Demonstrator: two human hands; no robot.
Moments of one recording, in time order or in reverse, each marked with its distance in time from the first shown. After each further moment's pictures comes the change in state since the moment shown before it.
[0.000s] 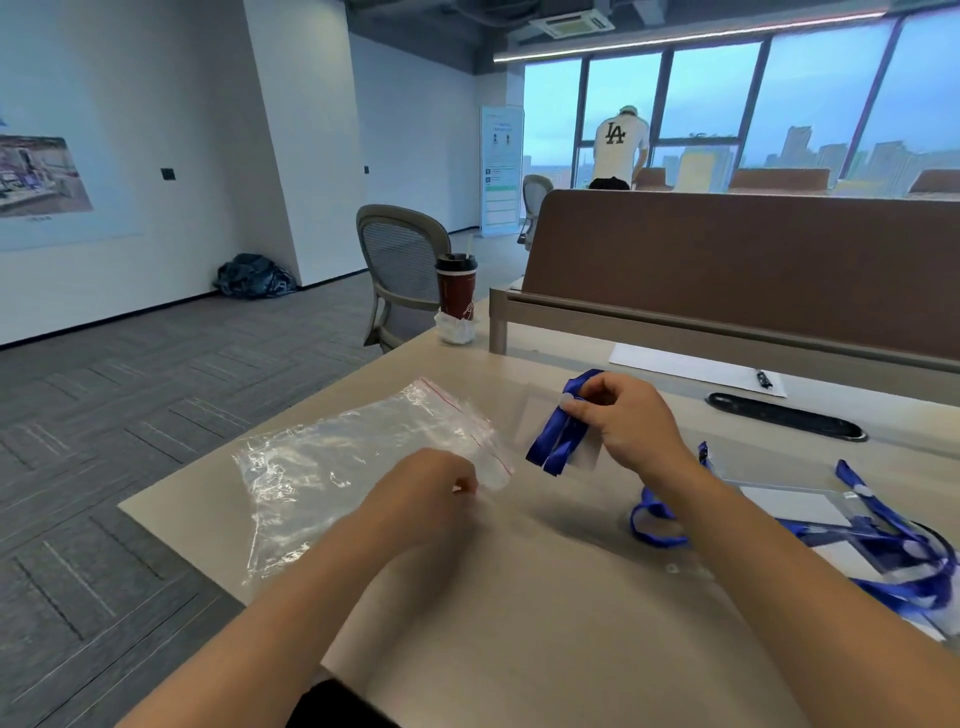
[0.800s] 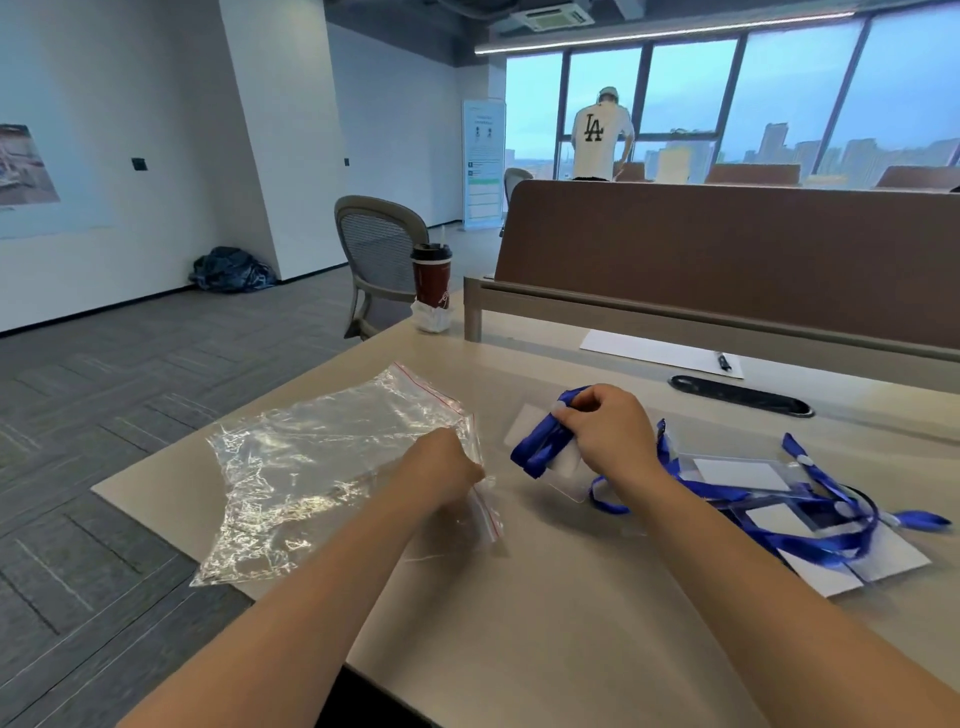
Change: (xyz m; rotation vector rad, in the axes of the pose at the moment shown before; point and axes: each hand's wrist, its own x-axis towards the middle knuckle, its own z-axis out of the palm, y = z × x) left_hand 0.011 0.062 0.010 -0.254 -0.060 -0.432; right_hand -0.037 0.010 -0.005 -0.031 0.142 0.178
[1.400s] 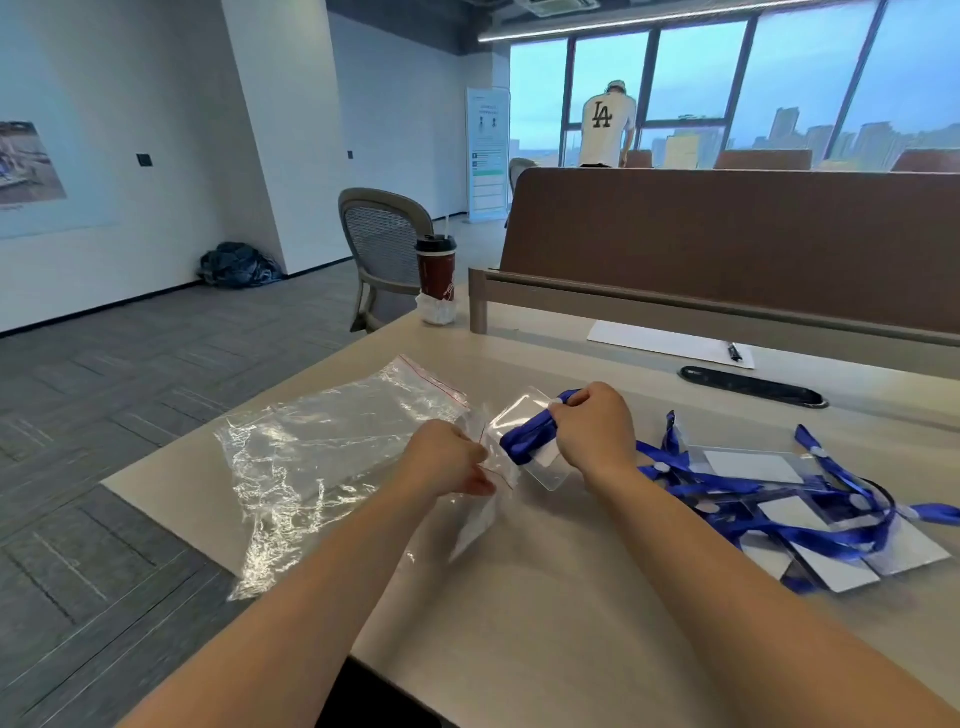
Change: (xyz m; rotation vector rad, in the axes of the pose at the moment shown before) left_hand -0.006 -0.003 -0.003 -0.622 -0.092 -0.075; right_hand 0.000 -0.002 0.028 -0.045 0.084 0.130
